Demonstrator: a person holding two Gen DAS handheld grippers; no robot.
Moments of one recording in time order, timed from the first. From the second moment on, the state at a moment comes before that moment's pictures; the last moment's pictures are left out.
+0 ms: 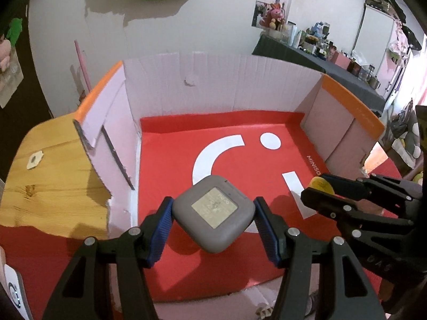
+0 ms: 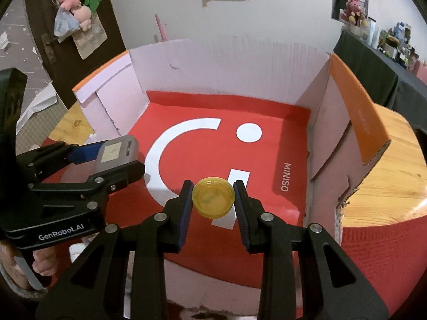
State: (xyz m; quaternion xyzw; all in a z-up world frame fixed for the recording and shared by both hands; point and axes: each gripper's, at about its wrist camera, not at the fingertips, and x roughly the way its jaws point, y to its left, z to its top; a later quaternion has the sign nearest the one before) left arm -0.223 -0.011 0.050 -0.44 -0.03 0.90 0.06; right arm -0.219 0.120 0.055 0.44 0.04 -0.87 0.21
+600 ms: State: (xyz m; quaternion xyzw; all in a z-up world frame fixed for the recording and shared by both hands) left arm -0.229 -0.005 0.029 -0.47 -0.03 0.88 0.08; right arm -0.225 0.124 0.037 0.47 0.05 -0.86 0.20
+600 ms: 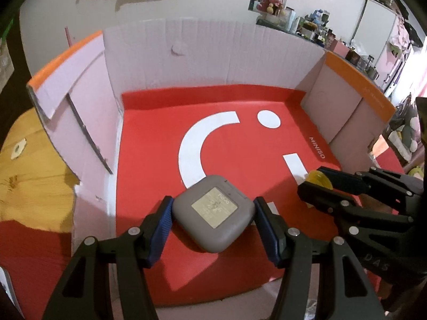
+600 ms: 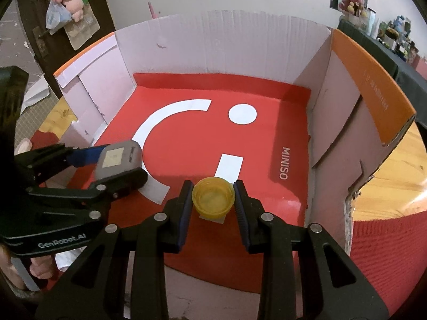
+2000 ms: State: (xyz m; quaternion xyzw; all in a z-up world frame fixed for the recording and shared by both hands) left arm -0.222 -0.006 0.038 -0.46 -0.03 0.89 0.08; right arm -0.211 0.130 0.051 0.45 0.03 -0.87 0.21
